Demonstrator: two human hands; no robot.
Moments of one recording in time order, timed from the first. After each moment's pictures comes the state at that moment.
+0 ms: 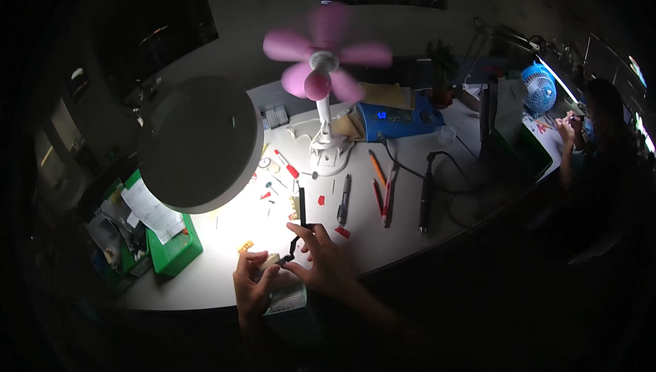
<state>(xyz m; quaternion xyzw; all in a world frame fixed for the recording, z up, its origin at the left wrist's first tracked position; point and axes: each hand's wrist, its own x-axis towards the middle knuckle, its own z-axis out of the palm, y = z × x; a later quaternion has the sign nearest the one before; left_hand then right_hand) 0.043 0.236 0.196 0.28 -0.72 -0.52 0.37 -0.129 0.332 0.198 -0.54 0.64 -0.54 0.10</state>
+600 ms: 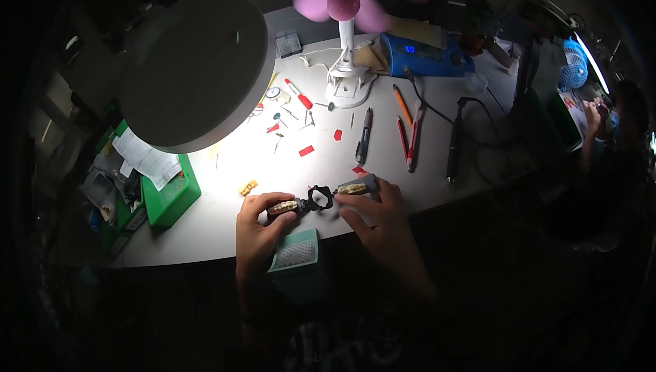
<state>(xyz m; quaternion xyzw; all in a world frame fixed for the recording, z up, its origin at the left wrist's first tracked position) 0.028 0.233 0.201 0.32 -0.79 -0.43 0.29 -0.162 0.398 0.202 -0.51 0.74 -0.43 0.08</state>
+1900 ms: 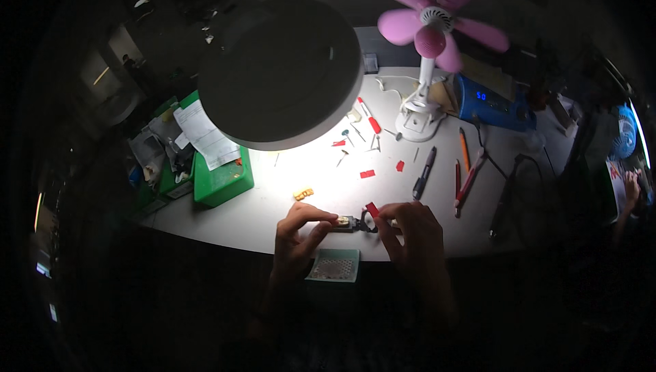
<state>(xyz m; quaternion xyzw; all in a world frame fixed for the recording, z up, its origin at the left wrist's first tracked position) 0.045 0.228 0.213 0.20 -0.78 -0.40 0.43 -0.160 0.346 0.236 -0.61 0.63 -0.48 -0.01</state>
